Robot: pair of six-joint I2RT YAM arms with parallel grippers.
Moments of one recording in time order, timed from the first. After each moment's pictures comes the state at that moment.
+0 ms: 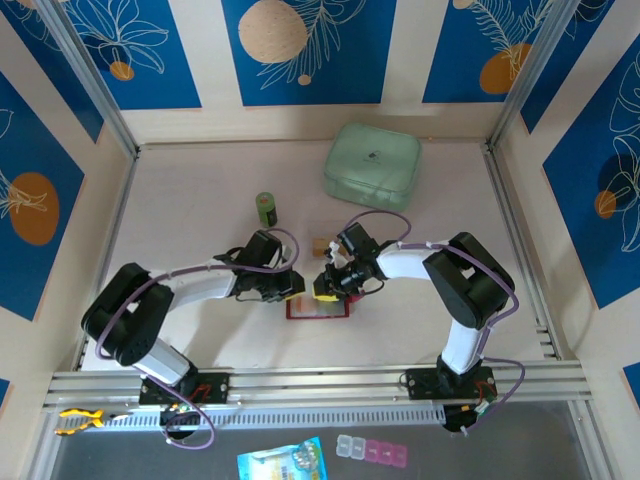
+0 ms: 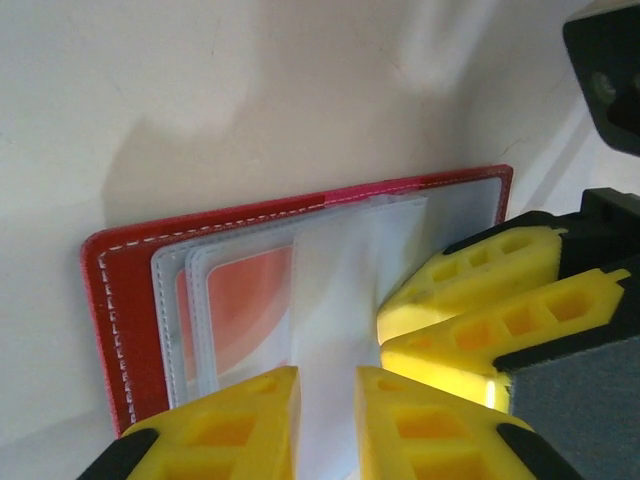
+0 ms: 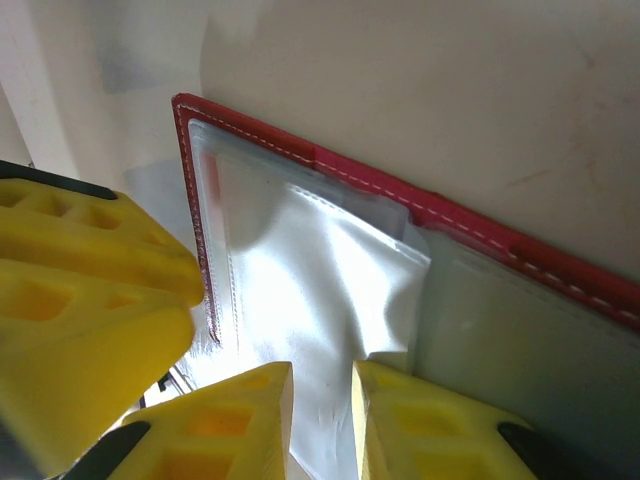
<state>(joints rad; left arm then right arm) -0.65 1.55 0.71 -0.17 0.46 -0.87 0.64 1.78 0.85 -0.20 -0.72 0.69</state>
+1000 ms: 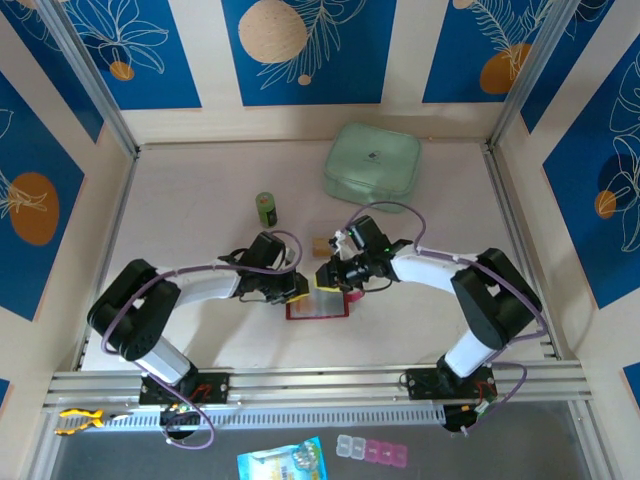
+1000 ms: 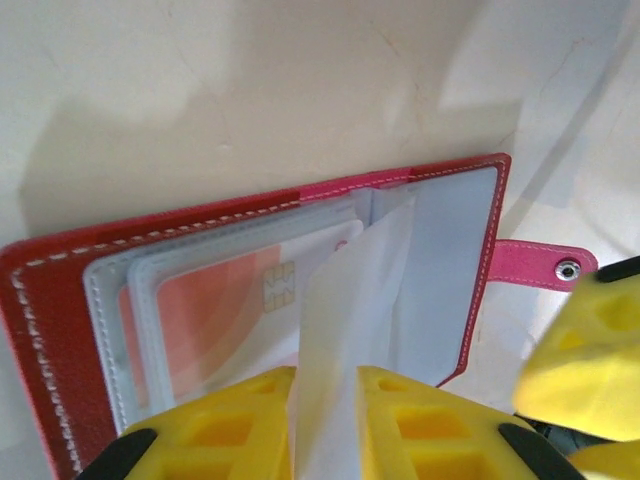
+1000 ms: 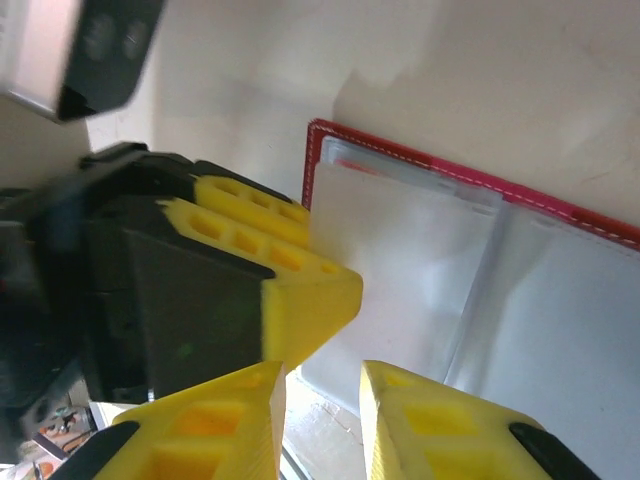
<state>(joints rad) -0.67 1.58 0.72 -0.13 0.49 -0.91 0.62 1.59 0.82 -0.21 -0.69 0.69</state>
